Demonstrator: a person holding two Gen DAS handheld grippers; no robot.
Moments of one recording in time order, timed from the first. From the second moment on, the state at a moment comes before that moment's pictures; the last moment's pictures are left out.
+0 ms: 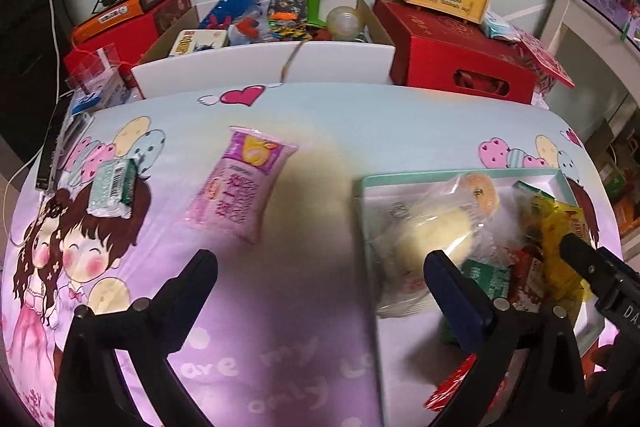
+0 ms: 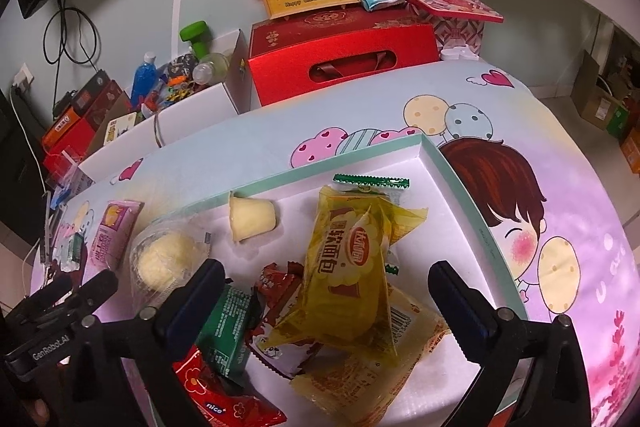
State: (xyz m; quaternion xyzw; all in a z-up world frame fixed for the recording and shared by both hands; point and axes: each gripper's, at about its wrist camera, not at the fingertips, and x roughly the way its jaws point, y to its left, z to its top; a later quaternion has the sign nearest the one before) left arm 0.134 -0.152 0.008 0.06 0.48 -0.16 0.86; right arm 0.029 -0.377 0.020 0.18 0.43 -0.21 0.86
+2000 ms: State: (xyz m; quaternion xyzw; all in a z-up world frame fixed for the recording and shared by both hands) left arm 0.192 0.053 -0.011 -0.05 0.51 -0.06 0.85; right arm 0.110 -0.168 0.012 0.08 0.46 -0.07 0.88
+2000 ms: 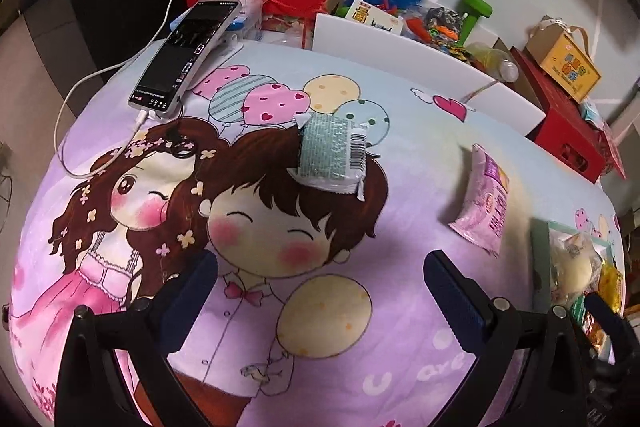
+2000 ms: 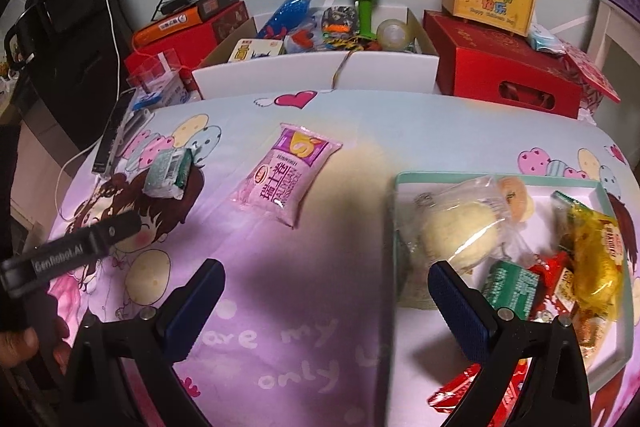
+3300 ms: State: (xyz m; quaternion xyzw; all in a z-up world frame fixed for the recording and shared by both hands) left arm 0.278 0.031 -0.037 -0.03 0.55 -0.11 0.83; right arm 0.222 -0.170 -0.014 0.11 0.51 -0.03 0.85
